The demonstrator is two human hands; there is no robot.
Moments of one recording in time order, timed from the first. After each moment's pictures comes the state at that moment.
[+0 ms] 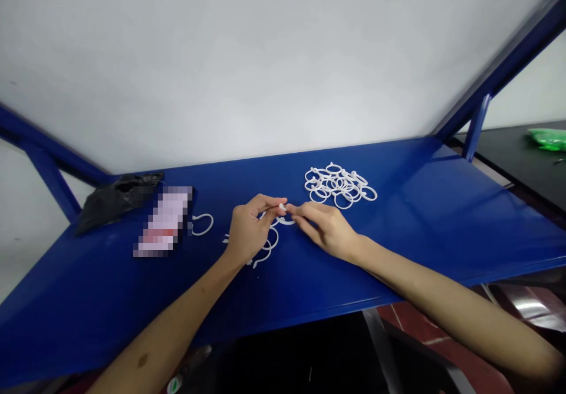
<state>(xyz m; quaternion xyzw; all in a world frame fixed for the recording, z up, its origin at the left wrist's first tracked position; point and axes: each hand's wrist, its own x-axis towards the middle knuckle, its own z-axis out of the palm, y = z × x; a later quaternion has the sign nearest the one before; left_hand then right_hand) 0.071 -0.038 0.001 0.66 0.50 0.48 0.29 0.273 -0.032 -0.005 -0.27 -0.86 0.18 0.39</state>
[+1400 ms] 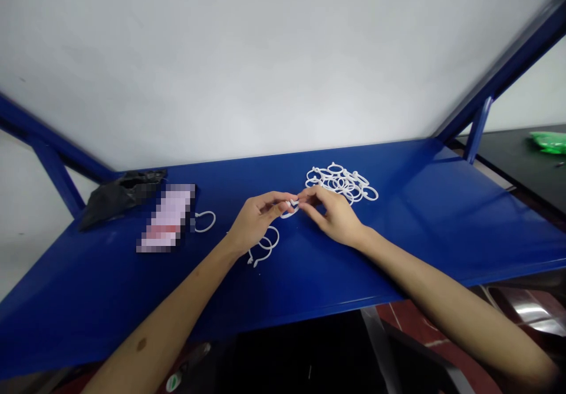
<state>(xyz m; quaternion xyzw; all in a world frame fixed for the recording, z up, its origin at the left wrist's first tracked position) 0.067 -0.027 0.003 0.65 0.42 0.43 0.46 0.282 -0.017 0.002 -0.35 -0.82 0.26 0.38</state>
